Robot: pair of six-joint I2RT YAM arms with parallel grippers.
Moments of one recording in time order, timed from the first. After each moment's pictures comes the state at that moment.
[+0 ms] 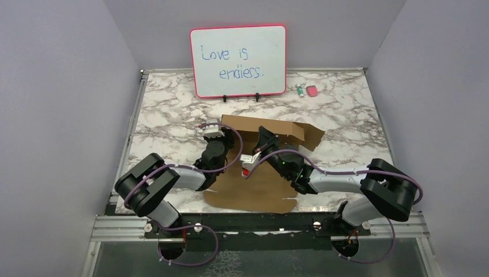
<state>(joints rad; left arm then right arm) -0.75 1.52 0.39 1.05 -0.66 -0.37 1.00 1.45 0.54 0.84 0.31 -1.49</state>
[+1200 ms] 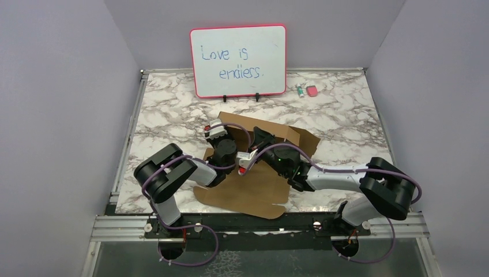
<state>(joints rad) -0.80 1.72 0.52 1.10 -1.06 -0.32 1.00 1.46 0.60 0.75 0.25 -1.37</state>
